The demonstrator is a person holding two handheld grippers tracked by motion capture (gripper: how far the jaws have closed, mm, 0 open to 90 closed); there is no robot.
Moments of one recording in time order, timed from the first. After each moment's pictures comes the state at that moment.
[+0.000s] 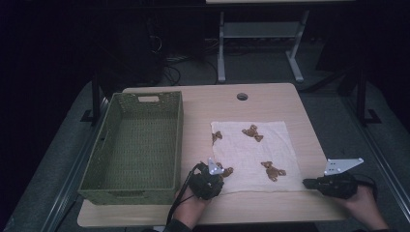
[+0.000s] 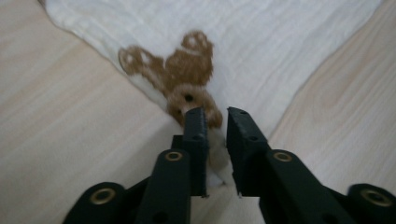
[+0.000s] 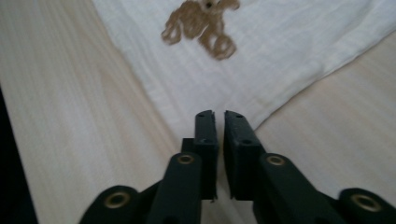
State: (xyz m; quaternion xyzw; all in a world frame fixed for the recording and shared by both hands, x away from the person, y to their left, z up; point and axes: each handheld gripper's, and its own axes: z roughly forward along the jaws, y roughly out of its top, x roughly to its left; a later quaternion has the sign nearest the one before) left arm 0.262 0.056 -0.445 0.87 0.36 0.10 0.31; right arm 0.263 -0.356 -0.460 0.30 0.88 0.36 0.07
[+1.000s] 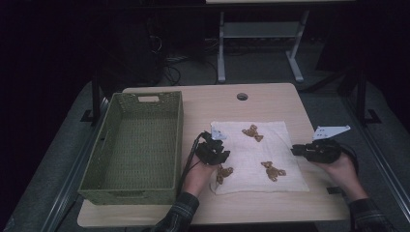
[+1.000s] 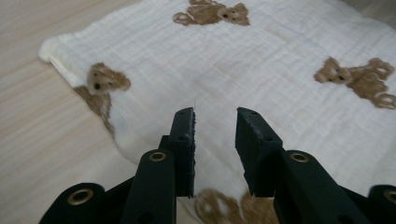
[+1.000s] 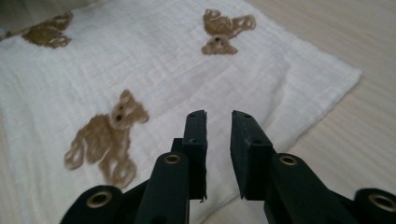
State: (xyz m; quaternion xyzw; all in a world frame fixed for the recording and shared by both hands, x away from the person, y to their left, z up) left arm 0.352 0.040 -0.430 0.85 0.37 0.12 0.36; right arm 0.352 -0.339 -0.437 0.32 0.85 0.40 0.11
